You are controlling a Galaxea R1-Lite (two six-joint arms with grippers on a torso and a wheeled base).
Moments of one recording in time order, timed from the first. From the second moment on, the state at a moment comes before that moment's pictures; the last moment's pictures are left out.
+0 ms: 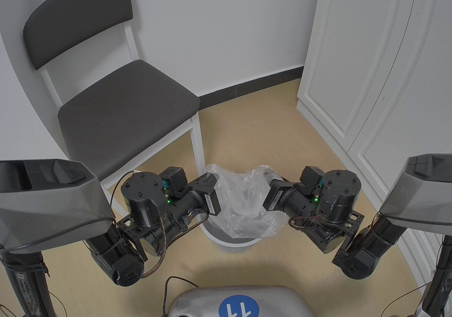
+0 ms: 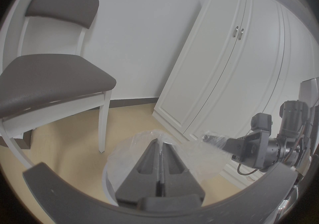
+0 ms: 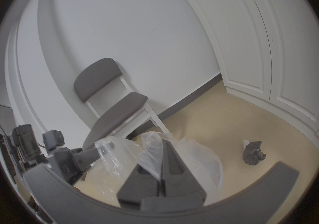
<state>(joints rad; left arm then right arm) -0.63 2.15 -0.61 -1.53 0.07 -0.26 0.70 2.12 -0.64 -1.46 -0.27 0.41</state>
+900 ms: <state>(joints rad) -0.58 2.31 -0.73 -1.53 0.10 -0.32 0.58 2.32 -0.74 -1.54 -0.27 0.37</state>
